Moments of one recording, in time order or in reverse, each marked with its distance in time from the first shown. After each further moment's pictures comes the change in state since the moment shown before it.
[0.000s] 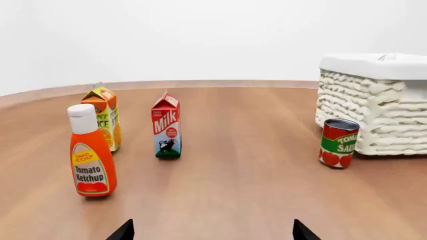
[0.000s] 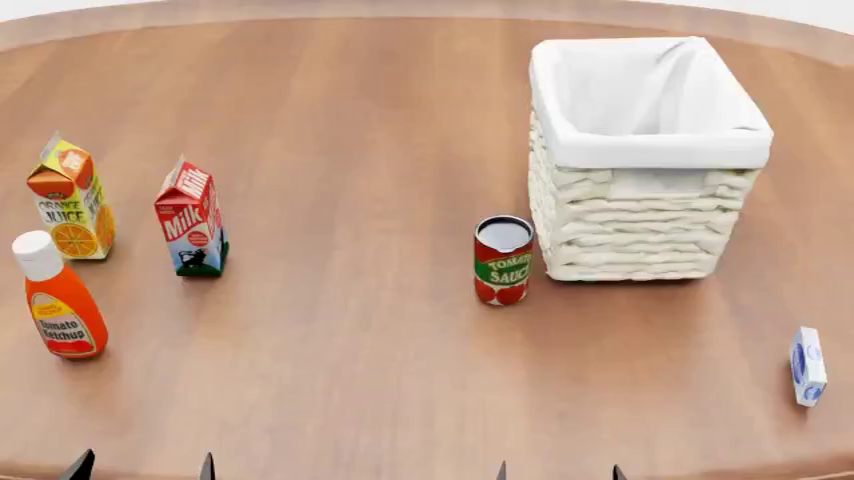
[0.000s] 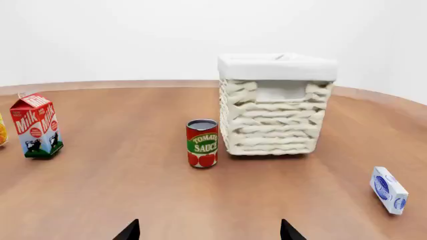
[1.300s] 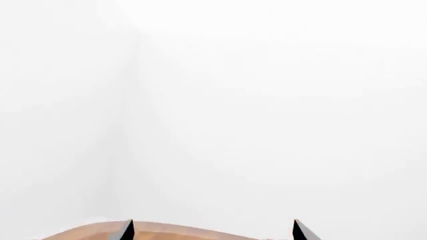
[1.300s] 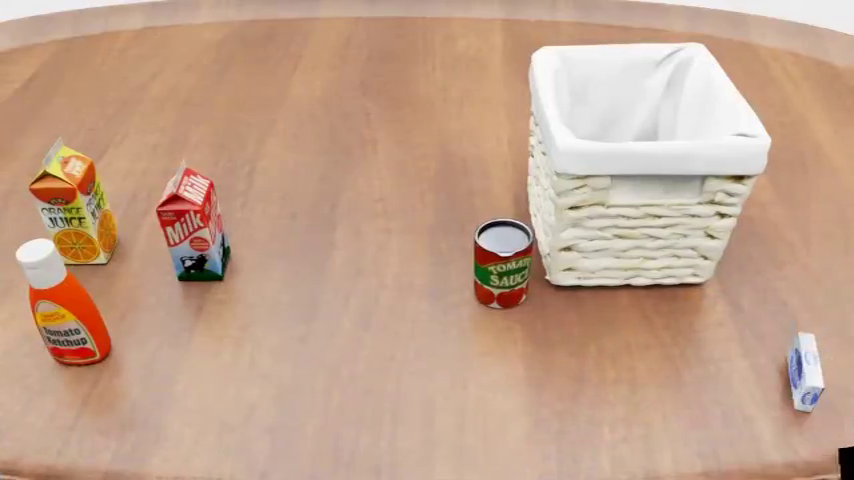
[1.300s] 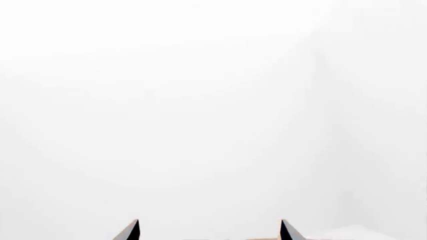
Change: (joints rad) left arm 0.051 -0.344 -0.501 0.787 -0.629 -0.326 -0.160; right arm -0.055 0.523 0.762 -0.942 1.020 0.528 0.256
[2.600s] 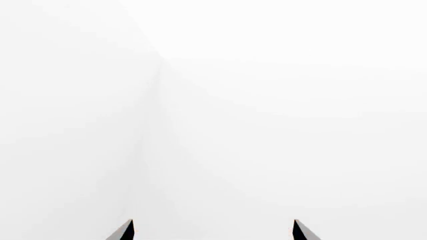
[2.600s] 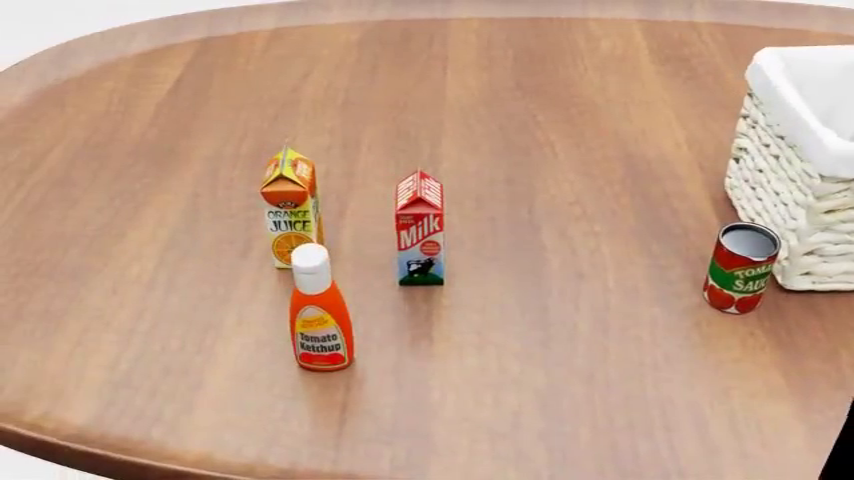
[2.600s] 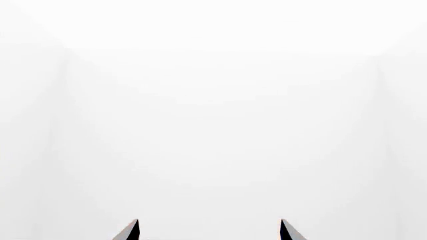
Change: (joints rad) left arm 0.024 -0.060 -0.137 0.080 -0.119 -0.007 -0.036; right arm -0.255 0.124 0.000 -0.090 -0.034 -0.224 -0.035
